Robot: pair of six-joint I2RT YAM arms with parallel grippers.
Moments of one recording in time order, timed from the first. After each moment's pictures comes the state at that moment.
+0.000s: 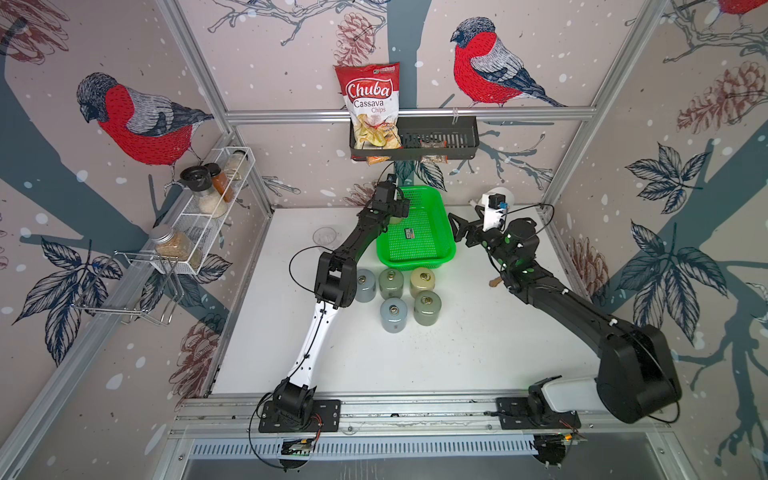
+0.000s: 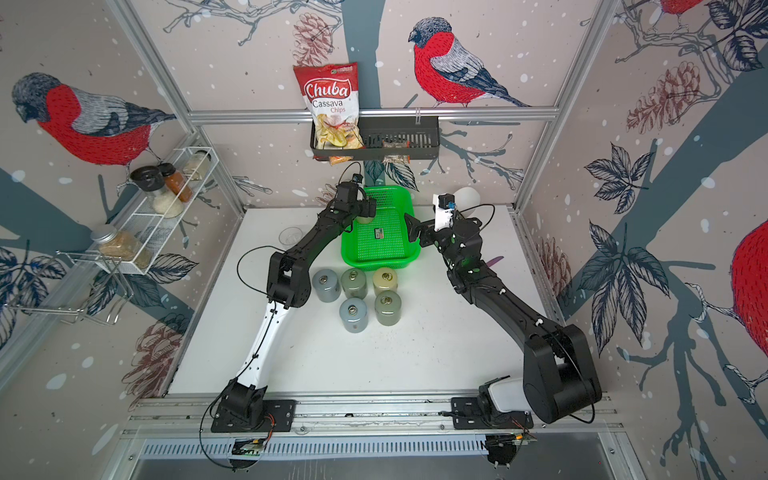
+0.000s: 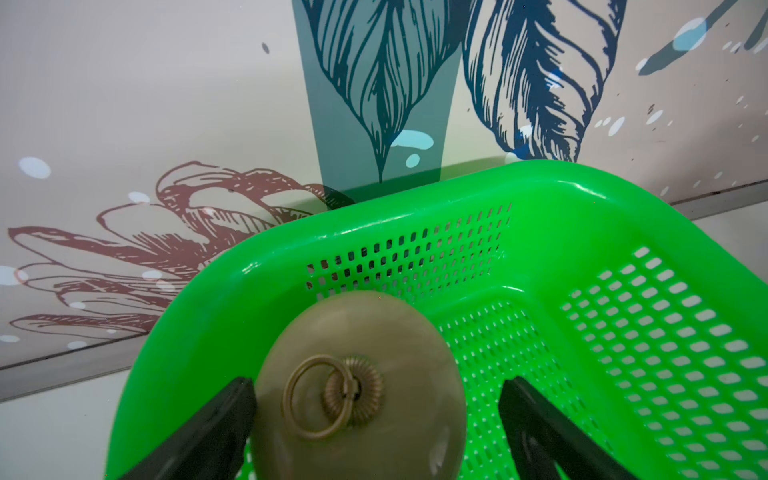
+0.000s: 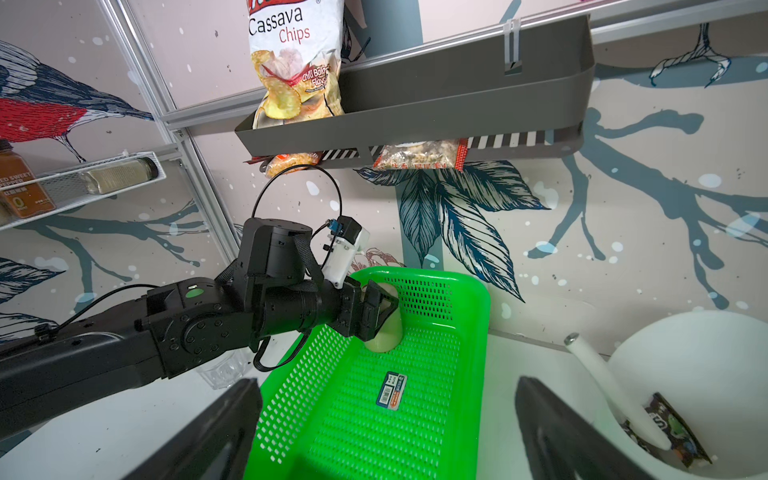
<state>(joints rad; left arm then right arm) -0.38 2.72 2.55 -0.31 -0.05 -0.07 0.38 1.39 0.91 0.46 -0.18 0.13</state>
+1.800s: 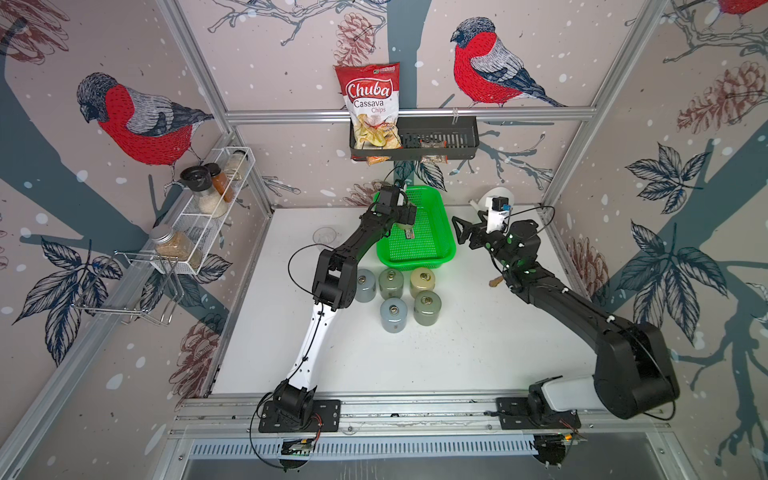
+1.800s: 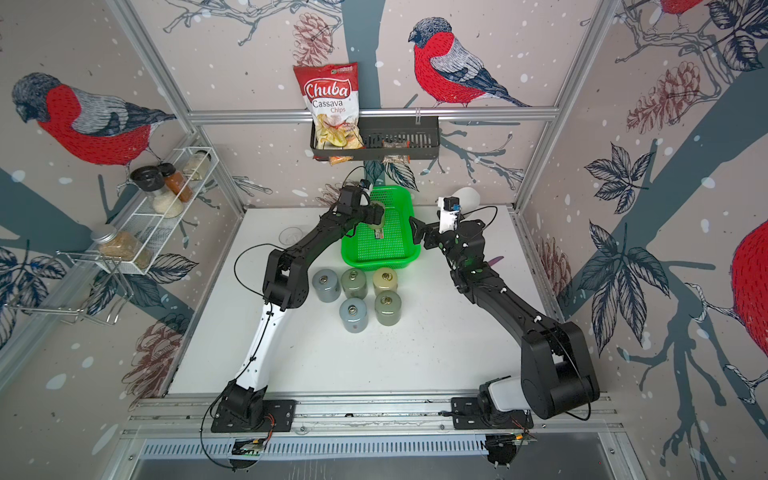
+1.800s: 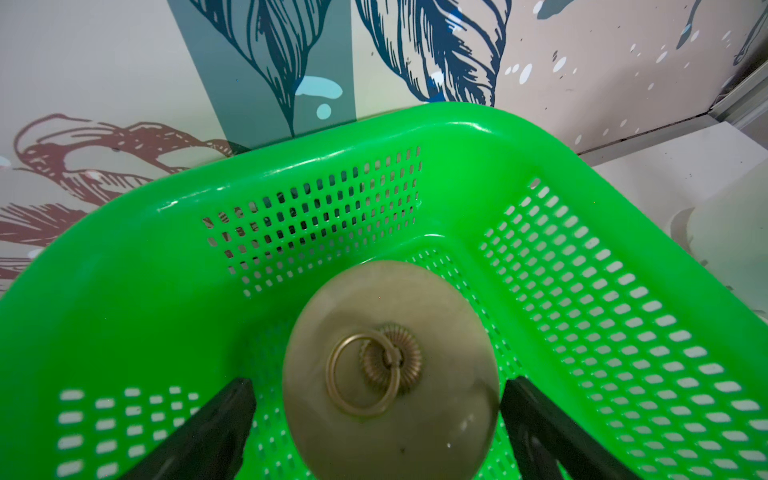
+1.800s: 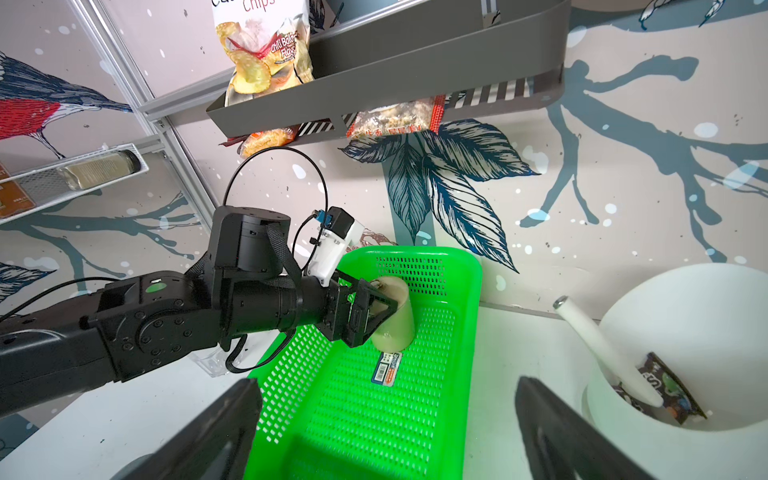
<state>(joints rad) -0.41 2.62 2.36 -0.28 0.06 -0.07 0.34 1.40 0.88 0.46 -0.21 0.16</state>
